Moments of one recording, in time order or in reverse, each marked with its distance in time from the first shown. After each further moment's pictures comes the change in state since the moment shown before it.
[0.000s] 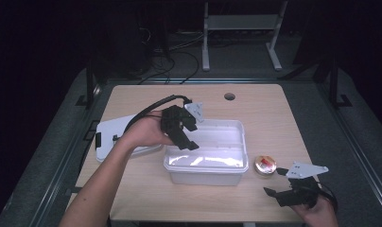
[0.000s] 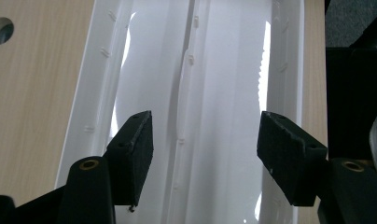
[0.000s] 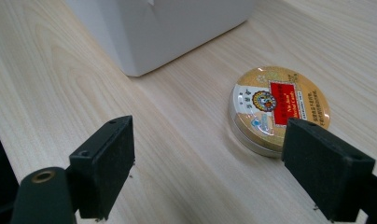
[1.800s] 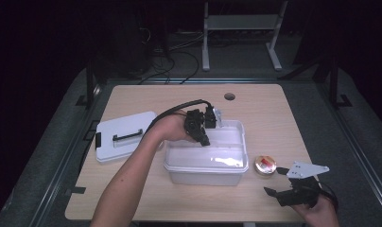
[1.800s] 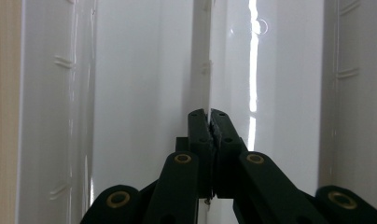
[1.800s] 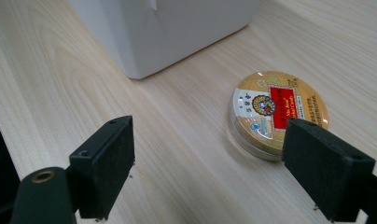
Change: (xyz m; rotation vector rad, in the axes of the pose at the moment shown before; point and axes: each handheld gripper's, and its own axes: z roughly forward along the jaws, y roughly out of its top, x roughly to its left) left arm 0.029 0.025 0.065 0.156 -0.117 0.049; right arm -0.001 0.001 -0.002 -0.008 0.008 -0.011
